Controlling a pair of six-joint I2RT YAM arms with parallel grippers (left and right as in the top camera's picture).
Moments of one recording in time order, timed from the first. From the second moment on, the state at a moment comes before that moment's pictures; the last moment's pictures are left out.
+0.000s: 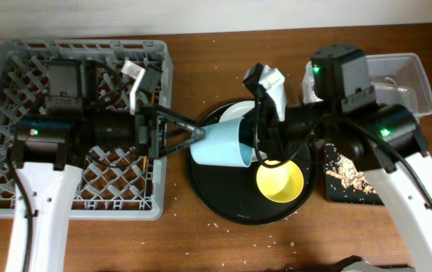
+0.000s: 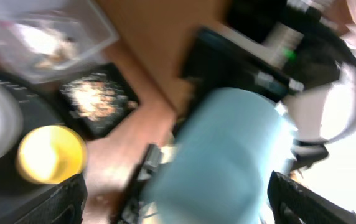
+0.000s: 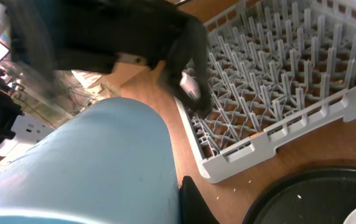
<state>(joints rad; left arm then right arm) -0.11 1.39 1.60 -1.15 1.32 0.00 0.37 1.39 1.63 -0.99 -0.98 -0.13</state>
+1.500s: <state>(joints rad) 0.21 1.38 1.33 -1.40 -0.06 -0.60 0.21 1.40 1.63 -1.21 -0.63 0.20</state>
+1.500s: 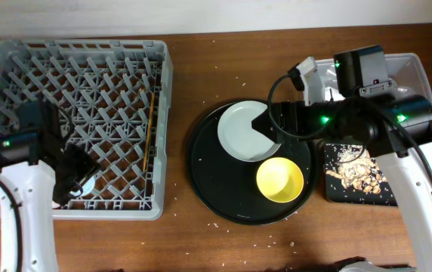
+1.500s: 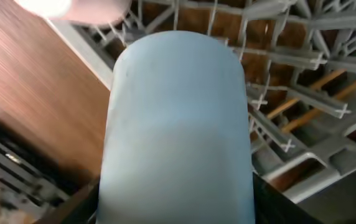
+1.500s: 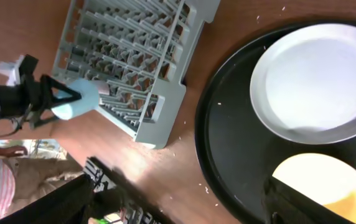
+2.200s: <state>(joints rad) 0.37 1.38 1.11 -1.18 0.16 -0.56 0.21 1.40 1.63 -1.26 -0.59 0.18</state>
